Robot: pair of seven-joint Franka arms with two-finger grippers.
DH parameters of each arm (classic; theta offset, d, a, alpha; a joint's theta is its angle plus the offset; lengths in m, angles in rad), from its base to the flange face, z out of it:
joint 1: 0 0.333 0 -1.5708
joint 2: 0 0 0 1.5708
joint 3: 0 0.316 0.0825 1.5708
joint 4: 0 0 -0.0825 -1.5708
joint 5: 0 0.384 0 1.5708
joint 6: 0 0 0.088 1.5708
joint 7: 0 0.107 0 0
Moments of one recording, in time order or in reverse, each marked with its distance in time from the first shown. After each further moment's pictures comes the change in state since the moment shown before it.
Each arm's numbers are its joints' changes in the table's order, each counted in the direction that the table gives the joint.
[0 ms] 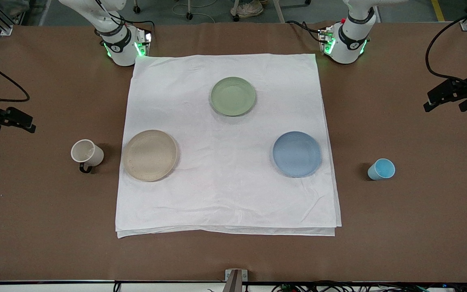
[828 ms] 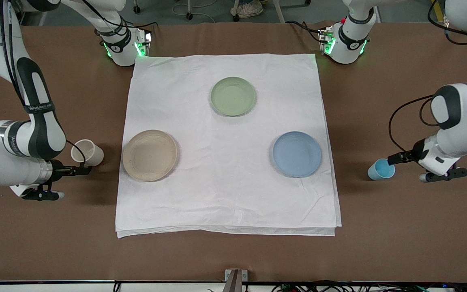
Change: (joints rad) left arm 0.023 0.366 -0.006 -0.265 0.059 0.548 -0.086; right arm -0.027 0.497 0.007 -0.011 -0.002 0.271 -0.004
